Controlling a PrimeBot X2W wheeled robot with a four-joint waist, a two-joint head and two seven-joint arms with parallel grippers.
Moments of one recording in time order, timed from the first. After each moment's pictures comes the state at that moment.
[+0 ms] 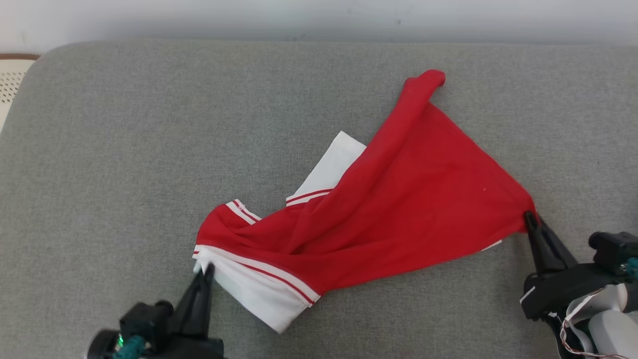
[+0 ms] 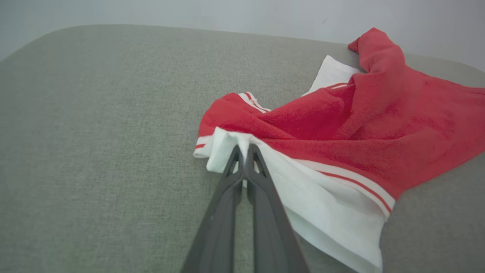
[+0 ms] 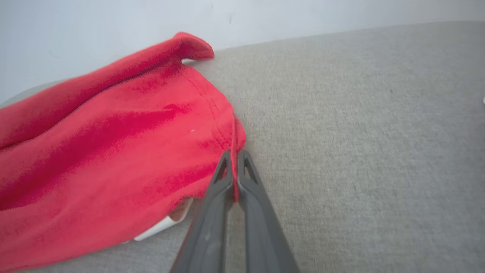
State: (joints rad) left arm -0.15 0.23 -0.36 -0.02 -0.36 0.20 -0.08; right arm -0.28 -0.40 0.30 0.31 0.49 0.13 -0.11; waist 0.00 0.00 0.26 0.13
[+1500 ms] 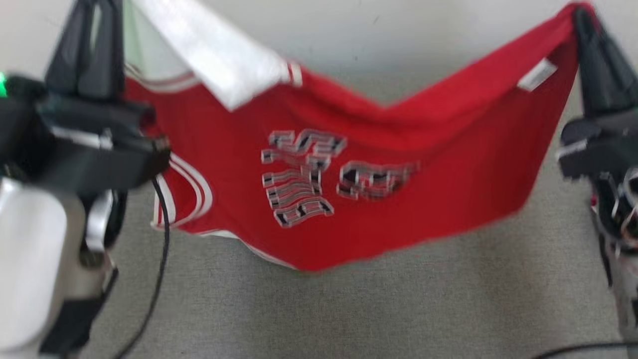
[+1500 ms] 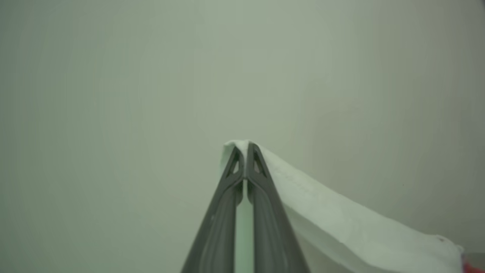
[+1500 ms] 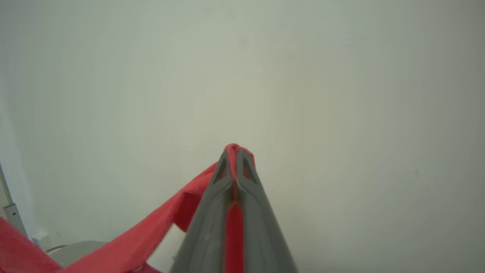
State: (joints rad) left arm -0.79 0.33 -0.26 -0.28 -0.22 0.19 -0.05; right arm -0.60 -0.37 0.19 -0.17 0.45 0.13 0.09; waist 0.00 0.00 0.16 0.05
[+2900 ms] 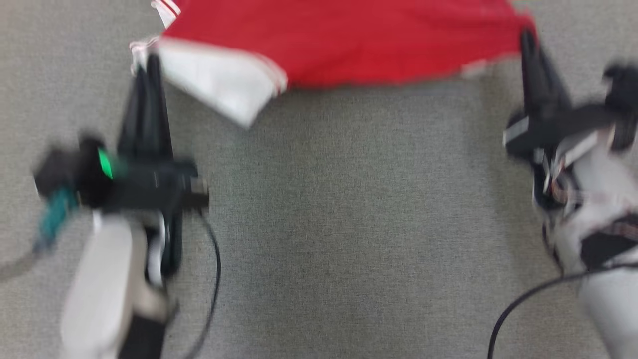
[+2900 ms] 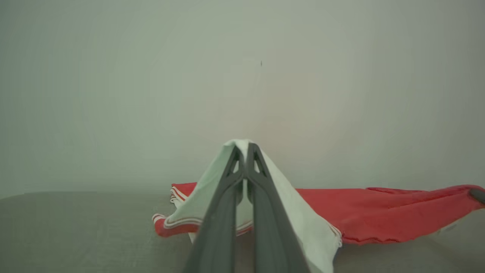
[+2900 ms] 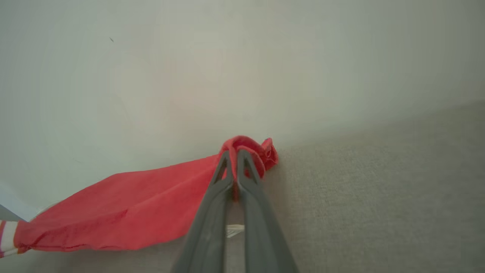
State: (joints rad) left arm -0.74 0.09 -0.14 0.13 -0.27 0.06 -0.26; right arm -0.93 -0.38 0.52 0.58 0.78 0.13 -0.26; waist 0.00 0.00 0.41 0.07
